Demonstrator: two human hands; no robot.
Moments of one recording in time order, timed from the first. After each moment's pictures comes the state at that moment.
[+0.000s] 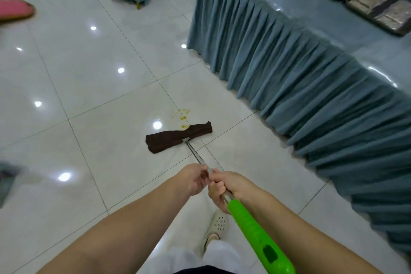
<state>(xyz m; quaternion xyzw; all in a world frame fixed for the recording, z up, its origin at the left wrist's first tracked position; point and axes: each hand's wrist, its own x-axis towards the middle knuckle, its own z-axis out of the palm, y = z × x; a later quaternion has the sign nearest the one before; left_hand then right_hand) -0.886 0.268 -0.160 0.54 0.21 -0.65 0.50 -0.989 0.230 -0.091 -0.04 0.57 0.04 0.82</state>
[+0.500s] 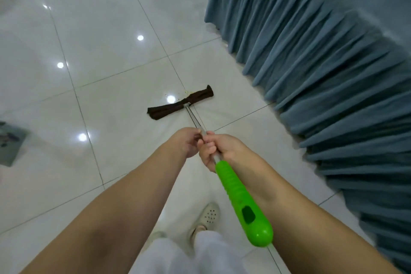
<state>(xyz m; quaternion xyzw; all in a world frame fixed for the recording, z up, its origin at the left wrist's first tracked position) -0.832 0.124 -0.177 0.54 0.25 -0.62 0.52 -0.924 0.078 -0.115 -0.08 0.53 0.06 0.84</state>
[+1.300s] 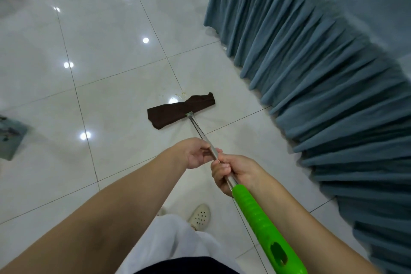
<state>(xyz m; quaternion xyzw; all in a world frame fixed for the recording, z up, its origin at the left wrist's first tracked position) -0.901 0.097 -0.173 0.52 0.19 -0.68 0.48 -1.020 0.041 -0.101 0.00 0.55 0.08 0.83</state>
